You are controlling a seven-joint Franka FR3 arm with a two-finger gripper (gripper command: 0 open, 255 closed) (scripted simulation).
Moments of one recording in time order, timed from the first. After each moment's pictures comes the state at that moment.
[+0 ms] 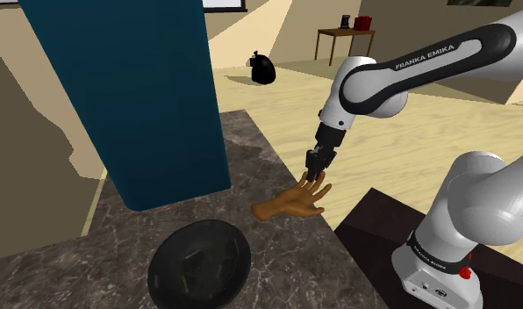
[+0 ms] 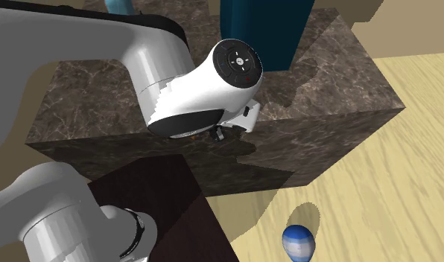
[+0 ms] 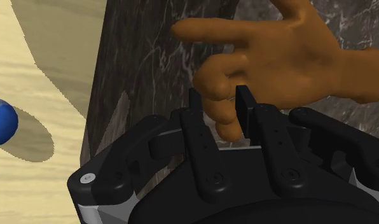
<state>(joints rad) 0.18 -0.59 -0.06 -2.77 0.44 2.20 -0.08</state>
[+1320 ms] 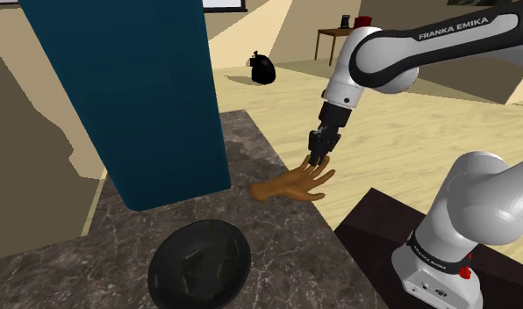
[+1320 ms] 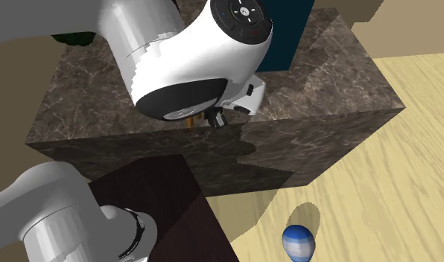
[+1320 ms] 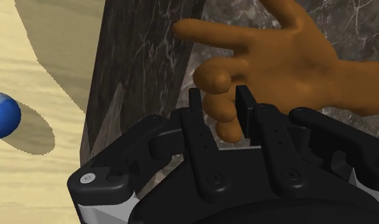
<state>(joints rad) 0.16 -0.67 -0.05 -2.67 0.40 2.02 -0.01</state>
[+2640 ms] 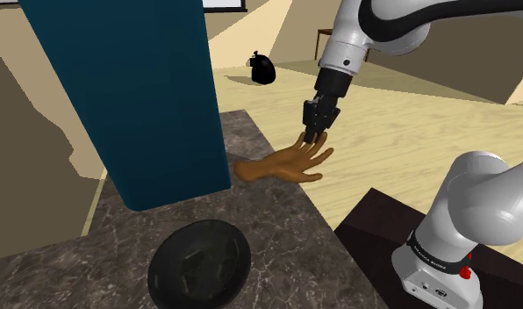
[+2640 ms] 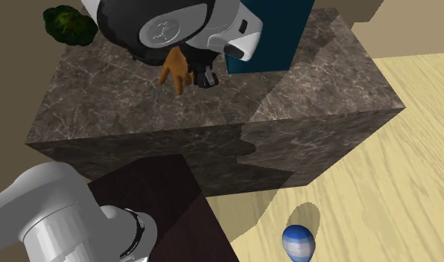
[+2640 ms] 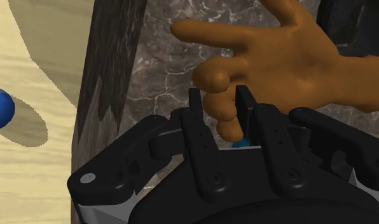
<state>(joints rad) 0.18 -0.68 0.01 -2.45 0.40 1.83 0.14</state>
